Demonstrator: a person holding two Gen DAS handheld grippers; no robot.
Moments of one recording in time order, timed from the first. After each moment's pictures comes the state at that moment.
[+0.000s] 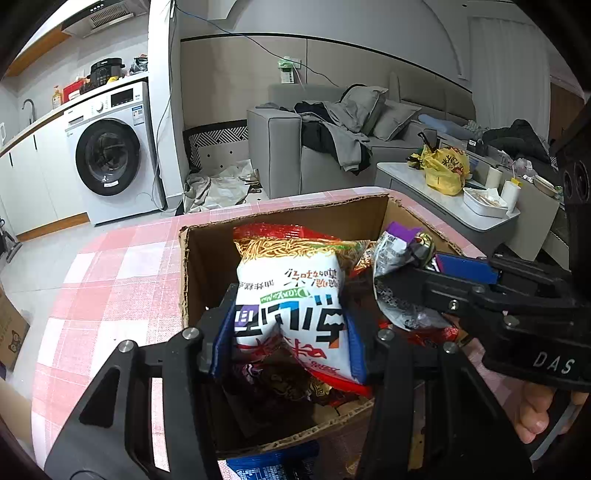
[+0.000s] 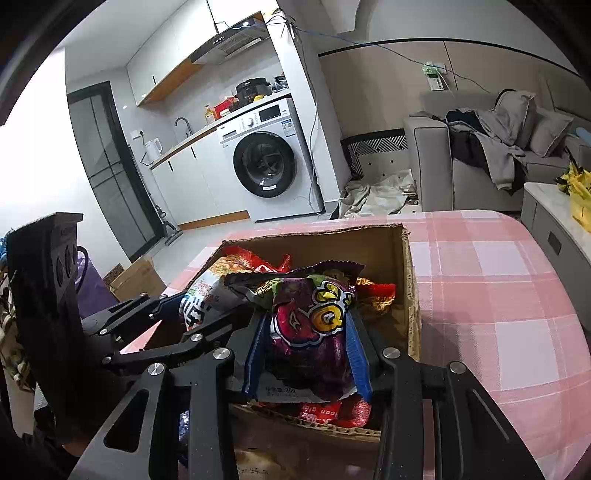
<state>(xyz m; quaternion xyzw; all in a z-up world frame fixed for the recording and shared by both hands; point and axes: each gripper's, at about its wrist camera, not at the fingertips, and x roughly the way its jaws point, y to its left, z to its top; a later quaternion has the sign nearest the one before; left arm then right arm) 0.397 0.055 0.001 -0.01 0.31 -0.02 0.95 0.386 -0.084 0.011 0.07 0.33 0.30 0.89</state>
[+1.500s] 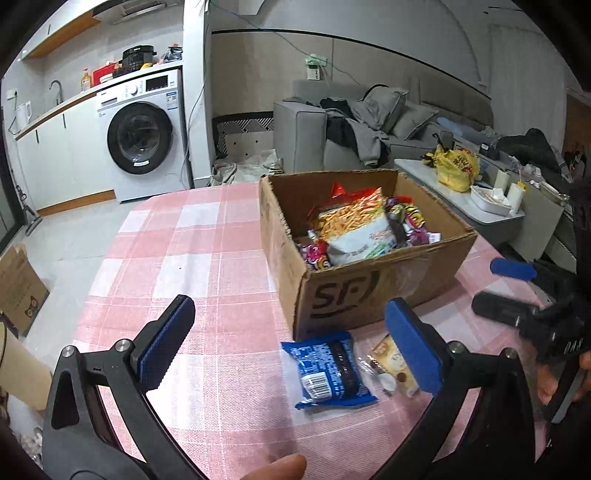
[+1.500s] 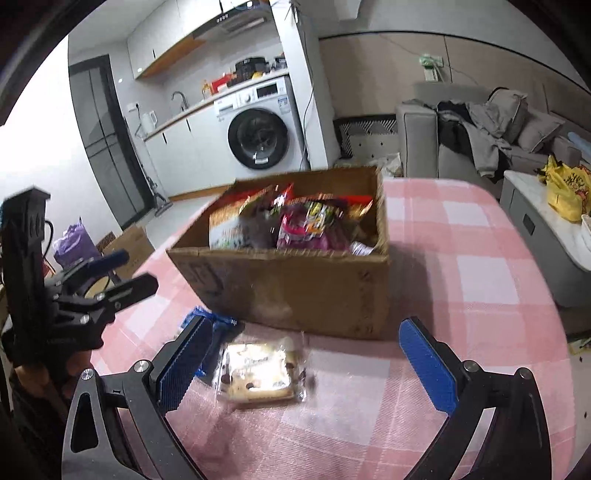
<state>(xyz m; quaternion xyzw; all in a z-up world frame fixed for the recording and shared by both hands) 0.235 0.103 0.028 -0.03 0.32 0.03 0.95 0.292 -0.113 -0.002 0.02 0.36 0.28 0.89</state>
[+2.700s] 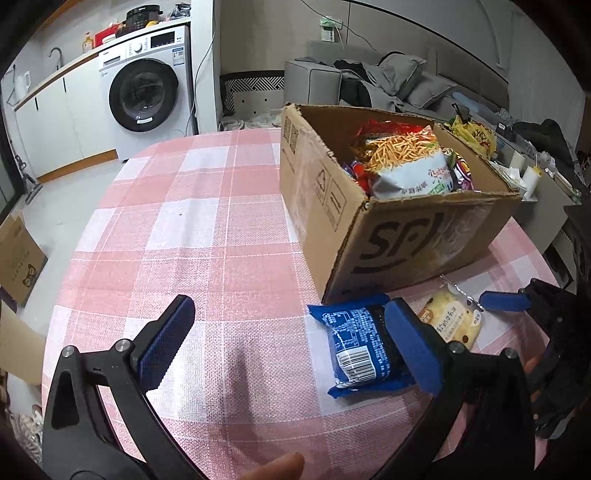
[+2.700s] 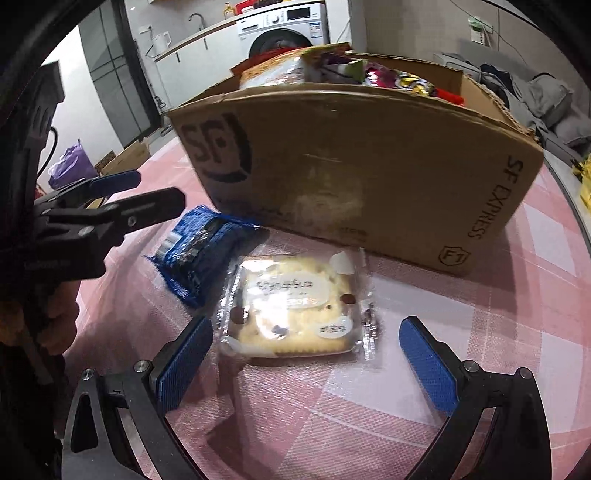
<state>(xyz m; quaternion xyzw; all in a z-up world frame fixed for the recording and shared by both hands) 0.288 0.134 -0.036 -0.05 0.39 0.04 0.92 0.290 -0.039 -0.086 -0.08 0.47 0.30 0.83</state>
